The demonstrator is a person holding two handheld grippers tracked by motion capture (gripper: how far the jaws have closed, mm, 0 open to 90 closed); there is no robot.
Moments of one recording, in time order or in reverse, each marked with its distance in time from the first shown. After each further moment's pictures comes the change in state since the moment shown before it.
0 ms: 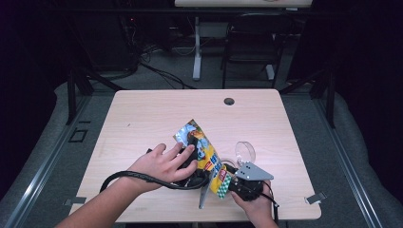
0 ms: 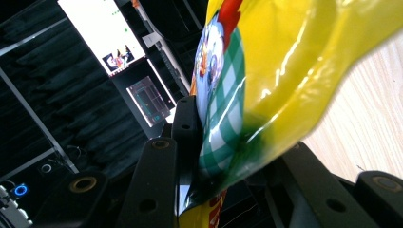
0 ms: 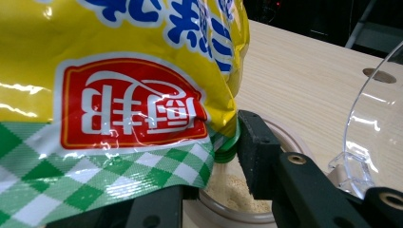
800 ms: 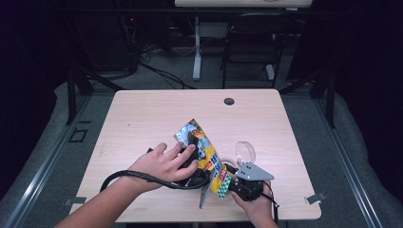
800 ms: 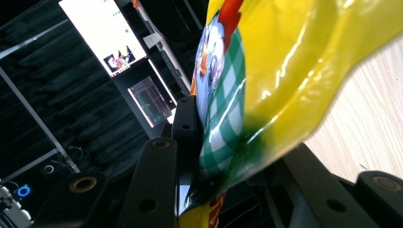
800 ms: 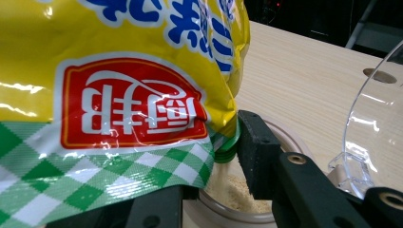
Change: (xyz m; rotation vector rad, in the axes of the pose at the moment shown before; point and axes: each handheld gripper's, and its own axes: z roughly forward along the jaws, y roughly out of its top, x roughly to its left) left arm 0.002 0.000 -0.001 0.000 0.006 0.006; right arm 0.000 0.000 0.000 -0.008 0.001 0.006
